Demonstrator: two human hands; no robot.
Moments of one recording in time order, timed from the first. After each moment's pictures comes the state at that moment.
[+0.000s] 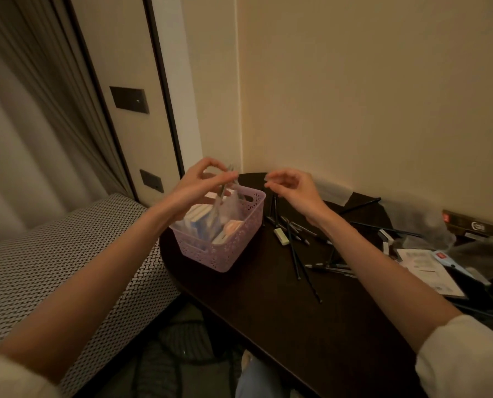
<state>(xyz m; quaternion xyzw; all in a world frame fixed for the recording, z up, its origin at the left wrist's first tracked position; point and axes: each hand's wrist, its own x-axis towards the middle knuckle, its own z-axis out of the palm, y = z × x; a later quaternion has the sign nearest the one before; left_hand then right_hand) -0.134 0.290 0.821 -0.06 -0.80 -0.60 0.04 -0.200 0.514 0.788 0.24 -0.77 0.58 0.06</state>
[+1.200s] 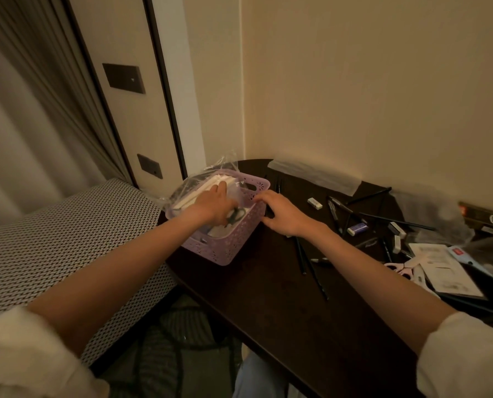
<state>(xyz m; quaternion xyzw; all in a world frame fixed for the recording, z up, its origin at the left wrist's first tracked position) -0.209 0.295 0.738 -0.08 -0.99 0.12 -0.05 -0.230 0.486 0.719 0.35 -0.91 0.23 0.00</state>
